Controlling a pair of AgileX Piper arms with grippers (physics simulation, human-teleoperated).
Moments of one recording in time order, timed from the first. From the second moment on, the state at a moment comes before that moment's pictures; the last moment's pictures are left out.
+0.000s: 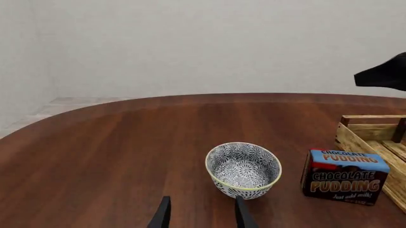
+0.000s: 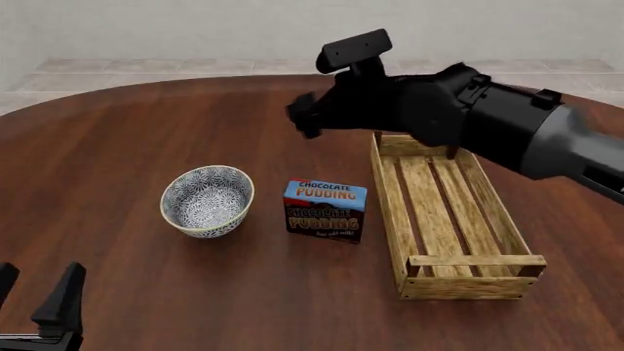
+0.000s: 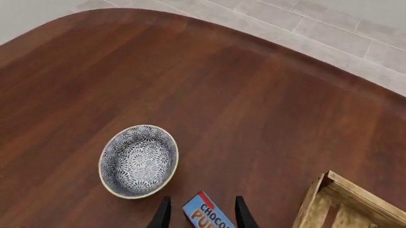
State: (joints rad) left arm 0.00 0.00 0.00 0.00 0.00; right arm 0.63 1.62 -1.44 0.34 0.00
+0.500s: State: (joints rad) left arm 0.00 0.00 0.00 0.00 0.00; right arm 0.68 1.81 -1.57 0.37 0.00
